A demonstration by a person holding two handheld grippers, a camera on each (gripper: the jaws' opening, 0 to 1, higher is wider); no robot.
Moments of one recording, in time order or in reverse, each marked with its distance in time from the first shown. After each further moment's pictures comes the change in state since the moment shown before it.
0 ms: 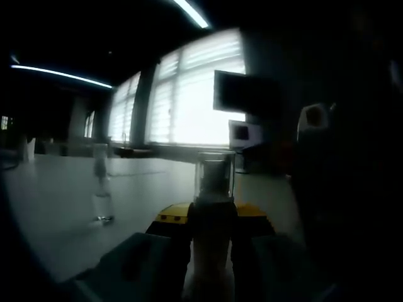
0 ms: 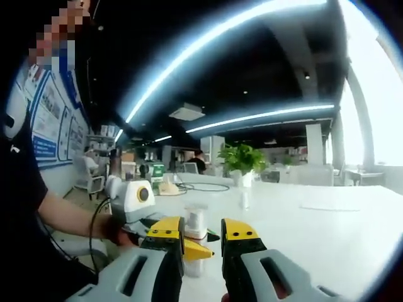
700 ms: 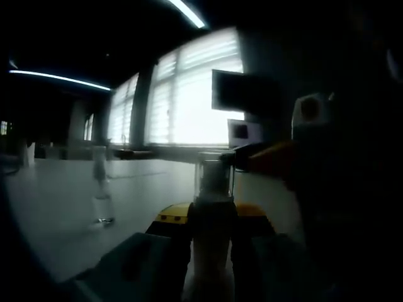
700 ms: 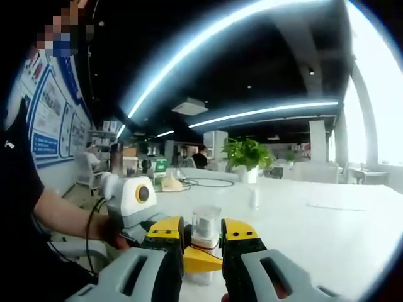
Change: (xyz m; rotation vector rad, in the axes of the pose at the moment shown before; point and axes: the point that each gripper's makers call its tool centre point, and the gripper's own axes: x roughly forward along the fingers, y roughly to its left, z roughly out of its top) left arm 0.000 0.001 -0.001 0.026 0.002 -0.002; right arm 0.028 0.014 -0.008 -0.008 0.037 0.016
